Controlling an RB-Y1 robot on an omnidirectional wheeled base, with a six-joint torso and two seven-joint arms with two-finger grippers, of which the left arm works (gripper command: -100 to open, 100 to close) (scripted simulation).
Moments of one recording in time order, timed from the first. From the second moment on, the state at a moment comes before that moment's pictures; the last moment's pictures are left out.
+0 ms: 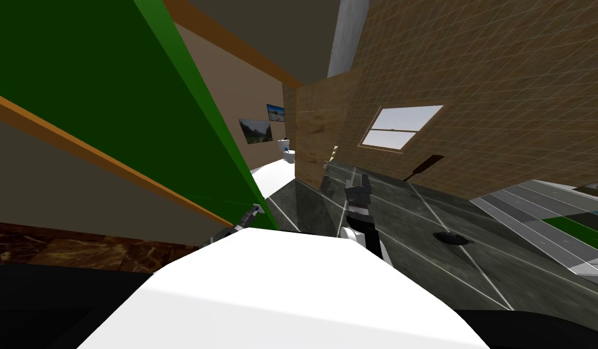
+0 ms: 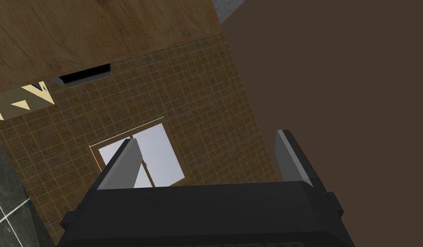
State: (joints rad) arm 0.15 0.50 -0.22 -0.62 0.04 -1.20 0.44
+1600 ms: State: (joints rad) arm 0.19 0.52 -0.22 -0.61 0.05 -1.25 0.44
